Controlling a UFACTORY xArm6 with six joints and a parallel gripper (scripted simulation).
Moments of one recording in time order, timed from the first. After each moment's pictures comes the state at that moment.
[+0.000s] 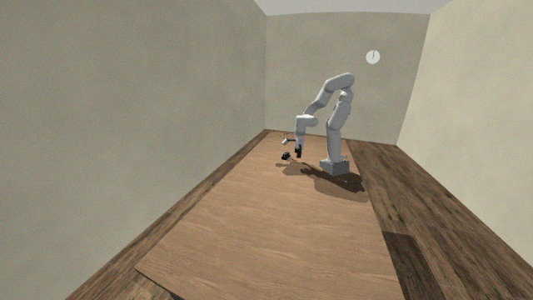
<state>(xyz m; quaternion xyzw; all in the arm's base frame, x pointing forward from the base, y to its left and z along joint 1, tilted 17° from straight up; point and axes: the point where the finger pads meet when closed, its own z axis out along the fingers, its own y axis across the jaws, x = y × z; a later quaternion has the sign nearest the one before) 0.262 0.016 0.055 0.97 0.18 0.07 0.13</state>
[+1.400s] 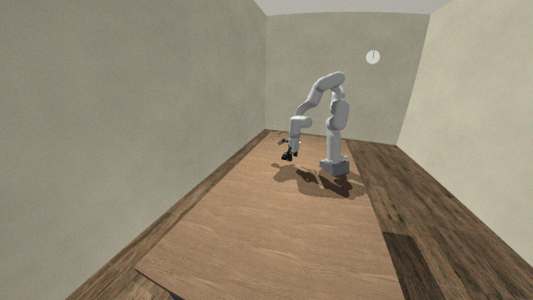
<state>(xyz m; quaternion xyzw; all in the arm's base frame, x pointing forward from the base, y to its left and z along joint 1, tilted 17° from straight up) 0.287 0.087 0.044 0.98 -0.11 0.10 0.10</state>
